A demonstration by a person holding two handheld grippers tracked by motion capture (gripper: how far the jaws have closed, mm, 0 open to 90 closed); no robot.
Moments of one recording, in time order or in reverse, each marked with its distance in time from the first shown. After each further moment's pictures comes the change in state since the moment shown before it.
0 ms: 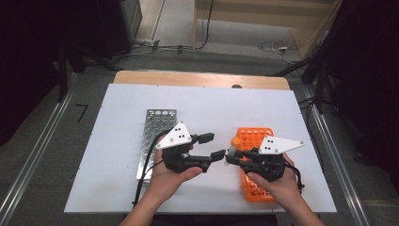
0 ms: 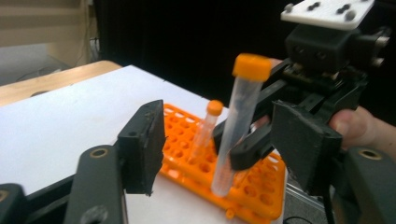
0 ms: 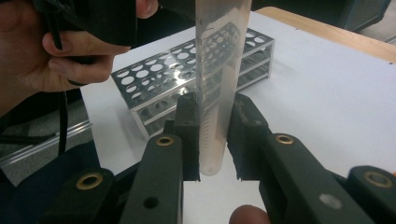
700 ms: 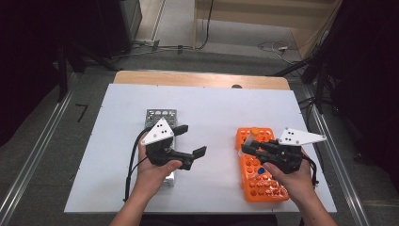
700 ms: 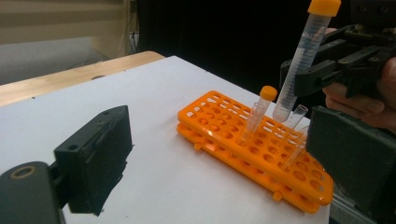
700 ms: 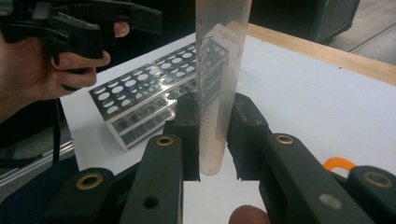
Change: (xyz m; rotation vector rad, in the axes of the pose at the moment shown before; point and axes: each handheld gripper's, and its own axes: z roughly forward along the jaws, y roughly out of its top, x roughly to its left) left arm 0.031 -0.015 -0.026 0.017 0.156 -0.020; right arm -0.027 0.000 -0.031 -0.064 -0.058 0.053
